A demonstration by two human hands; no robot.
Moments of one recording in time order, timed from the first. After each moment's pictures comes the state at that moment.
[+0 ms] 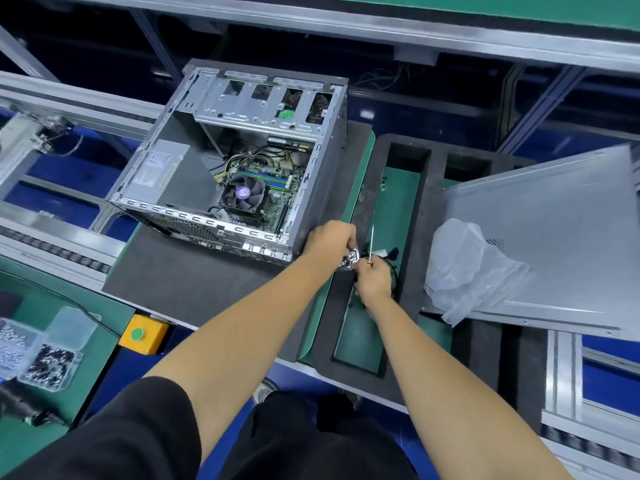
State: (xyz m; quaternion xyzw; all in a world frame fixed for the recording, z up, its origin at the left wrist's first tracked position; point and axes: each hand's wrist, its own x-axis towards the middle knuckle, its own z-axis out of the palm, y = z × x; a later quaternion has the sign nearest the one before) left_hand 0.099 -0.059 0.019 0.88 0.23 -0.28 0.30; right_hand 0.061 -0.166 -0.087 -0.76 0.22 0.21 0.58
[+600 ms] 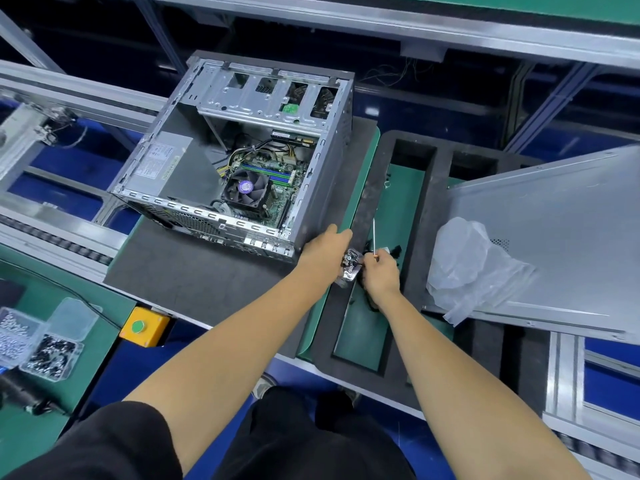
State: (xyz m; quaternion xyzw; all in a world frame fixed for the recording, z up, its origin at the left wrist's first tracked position) left_hand 0.056 -0.051 0.006 0.97 0.05 -0.20 0.12; right_hand 0.069 -0.179 -0.085 -0.80 0.17 0.20 0.54
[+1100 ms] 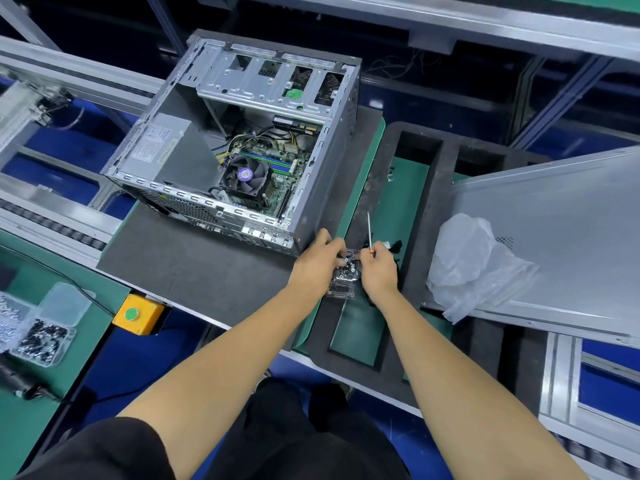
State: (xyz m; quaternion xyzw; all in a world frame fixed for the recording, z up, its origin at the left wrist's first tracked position) left_hand 0.022 -0.050 -0.039 0.89 0.18 -0.11 0.40; right_hand 0.063 -0.177 -0.086 -0.83 0.12 0.19 0.52
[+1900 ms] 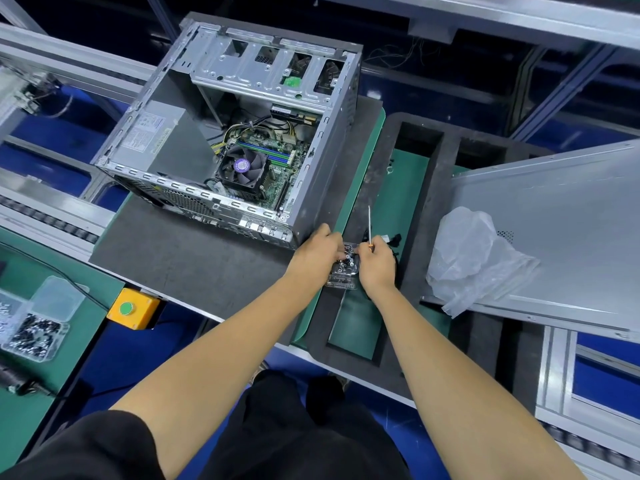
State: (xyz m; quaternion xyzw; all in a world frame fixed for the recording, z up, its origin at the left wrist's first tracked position) left_hand 0.027 -0.039 -0.045 0.96 0.05 -0.12 0.24; right_hand 0.060 -0.172 -0.083 -0.83 0.14 0.17 0.51
